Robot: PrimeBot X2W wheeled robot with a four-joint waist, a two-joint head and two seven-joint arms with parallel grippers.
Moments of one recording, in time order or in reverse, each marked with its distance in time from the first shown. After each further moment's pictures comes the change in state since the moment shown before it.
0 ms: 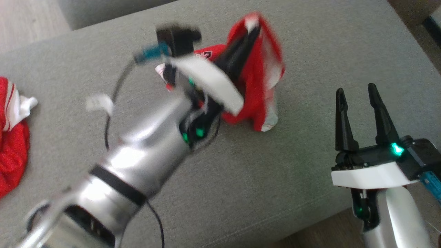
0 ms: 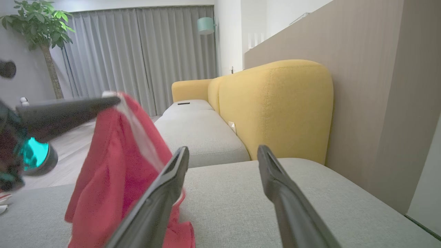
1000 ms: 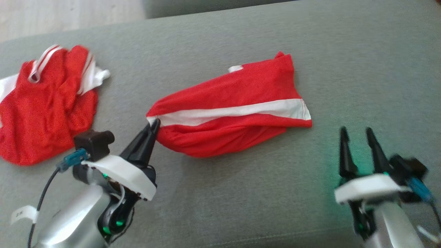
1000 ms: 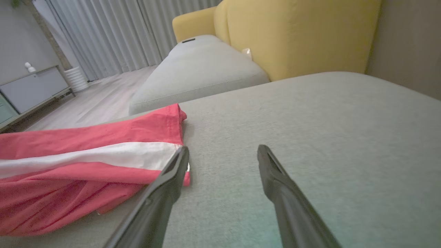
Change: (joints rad) left arm 0.543 0.409 0.151 -0.337 0.142 0.144 -0.007; right arm 0.021 0.000 -0.082 0.333 0.068 0.000 0.000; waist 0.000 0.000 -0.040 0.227
